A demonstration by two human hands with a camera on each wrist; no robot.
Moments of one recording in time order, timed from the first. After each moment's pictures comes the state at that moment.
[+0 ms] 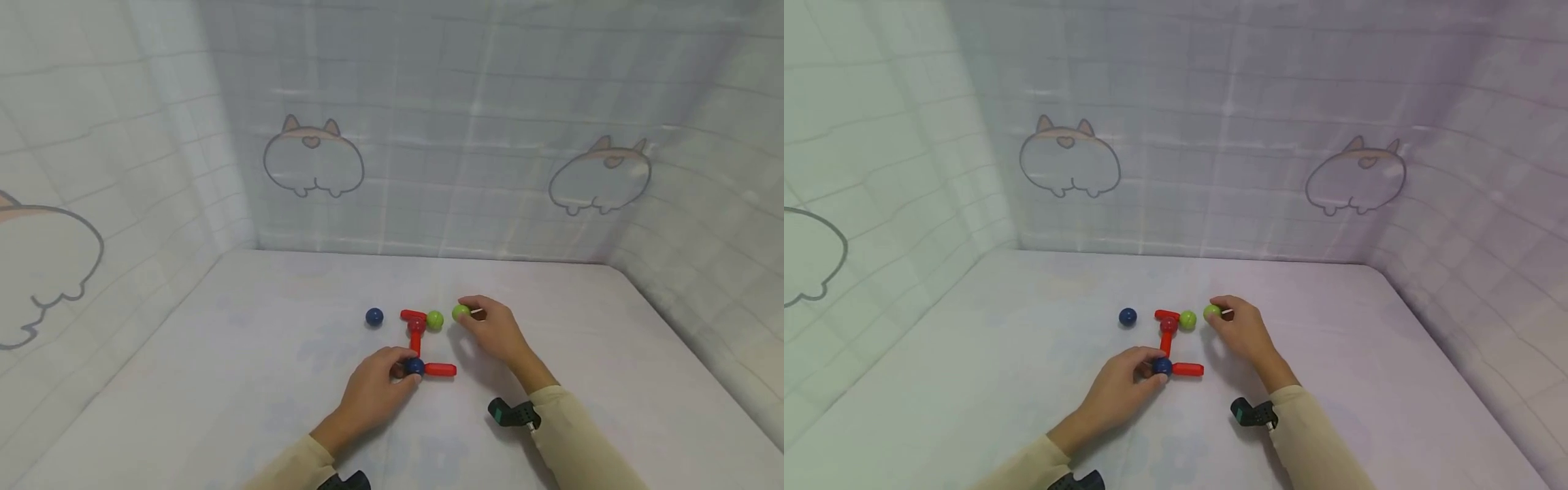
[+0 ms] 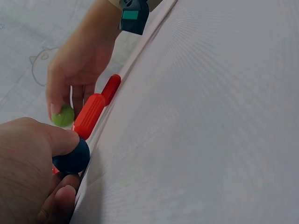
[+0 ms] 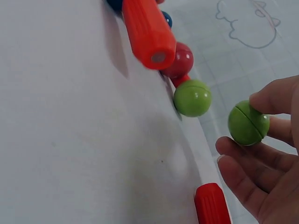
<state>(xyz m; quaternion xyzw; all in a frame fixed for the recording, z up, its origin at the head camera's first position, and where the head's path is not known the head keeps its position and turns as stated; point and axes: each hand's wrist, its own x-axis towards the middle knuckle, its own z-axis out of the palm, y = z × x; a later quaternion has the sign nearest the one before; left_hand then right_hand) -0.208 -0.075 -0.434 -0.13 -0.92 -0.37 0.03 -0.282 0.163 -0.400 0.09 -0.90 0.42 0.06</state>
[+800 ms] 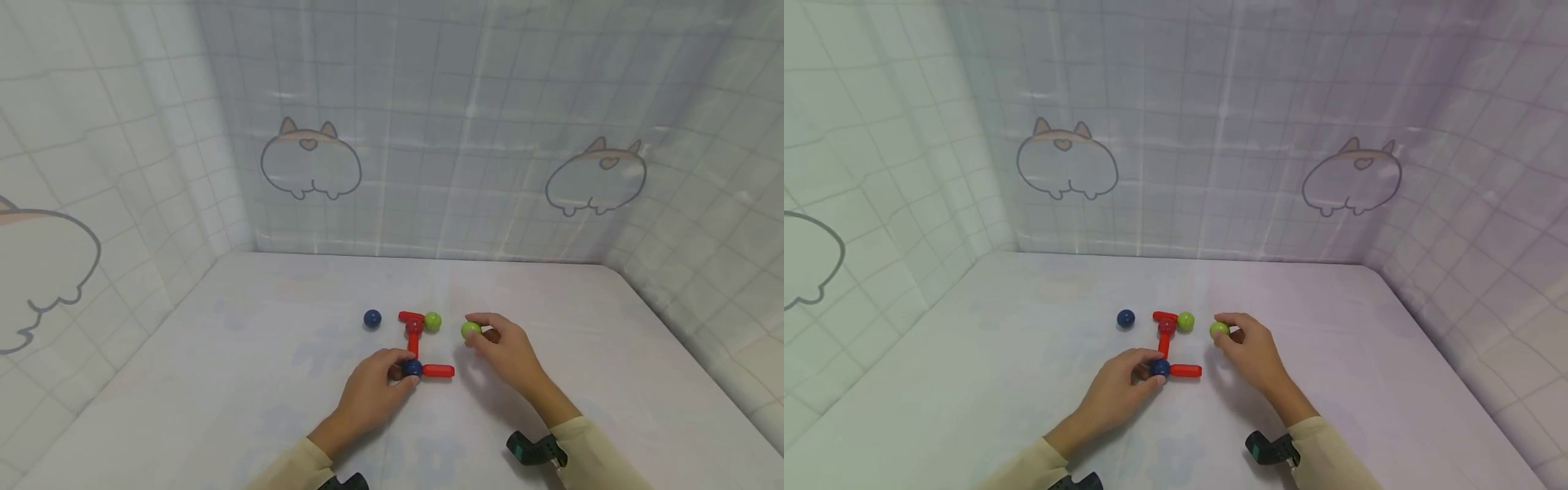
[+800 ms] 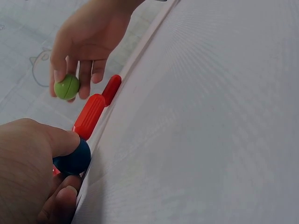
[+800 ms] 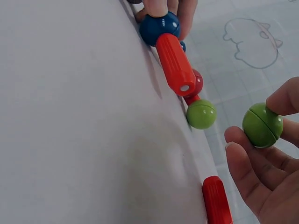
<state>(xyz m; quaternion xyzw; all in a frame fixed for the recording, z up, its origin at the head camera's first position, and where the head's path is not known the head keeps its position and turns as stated) -0.206 -0.077 -0.434 -0.14 -0.92 -0.37 0.03 -0.240 0.174 -0.400 0.09 -0.88 0.47 0.06</state>
